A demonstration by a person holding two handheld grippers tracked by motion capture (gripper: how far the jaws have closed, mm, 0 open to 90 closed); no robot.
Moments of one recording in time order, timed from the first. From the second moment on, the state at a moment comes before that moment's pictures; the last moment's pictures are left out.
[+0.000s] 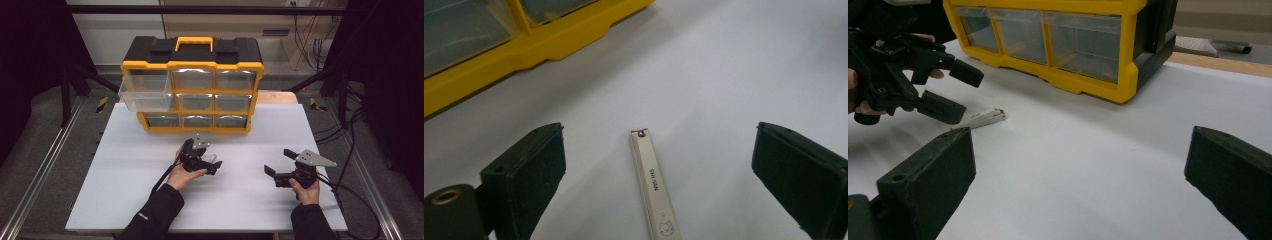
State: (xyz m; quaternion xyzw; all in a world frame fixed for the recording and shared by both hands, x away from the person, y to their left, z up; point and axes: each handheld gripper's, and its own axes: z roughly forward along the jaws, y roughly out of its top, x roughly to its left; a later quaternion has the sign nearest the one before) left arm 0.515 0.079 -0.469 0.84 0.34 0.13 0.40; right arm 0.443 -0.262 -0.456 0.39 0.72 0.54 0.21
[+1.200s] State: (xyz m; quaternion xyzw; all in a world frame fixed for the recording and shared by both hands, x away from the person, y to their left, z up) left arm 0.514 0.071 -0.482 0.86 0.35 0.14 0.34; right arm 0.443 -0.262 -0.456 0.39 0.72 0.54 0.21
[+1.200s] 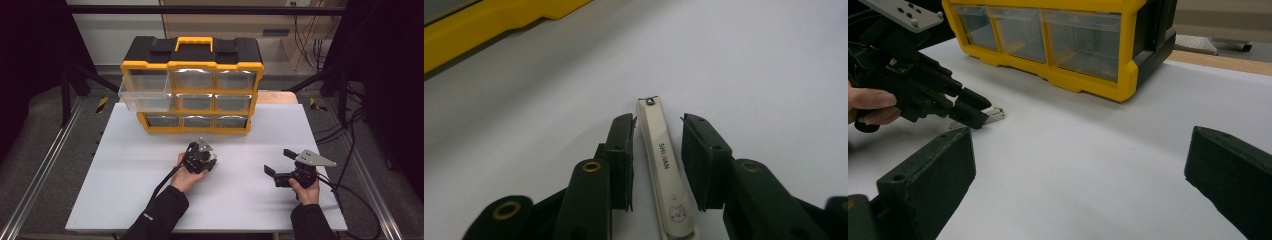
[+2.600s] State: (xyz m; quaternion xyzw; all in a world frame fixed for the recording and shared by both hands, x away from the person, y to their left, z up) left arm 0.512 0.069 -0.473 0.87 0.34 0.13 0.34; right arm 0.444 -0.262 -0.457 0.39 0.72 0.54 0.21
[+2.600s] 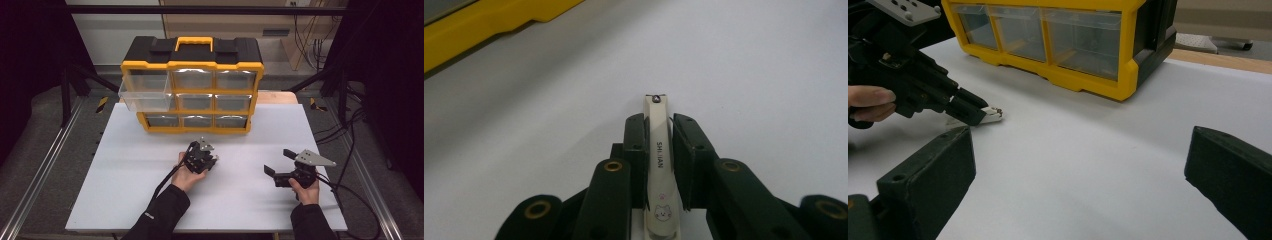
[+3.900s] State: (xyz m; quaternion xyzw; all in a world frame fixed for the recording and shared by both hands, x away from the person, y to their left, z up) left arm 0.468 0.144 -0.422 0.84 0.33 0.14 0.40; right arm 0.443 -0.261 -0.457 0.39 0.72 0.54 0.20
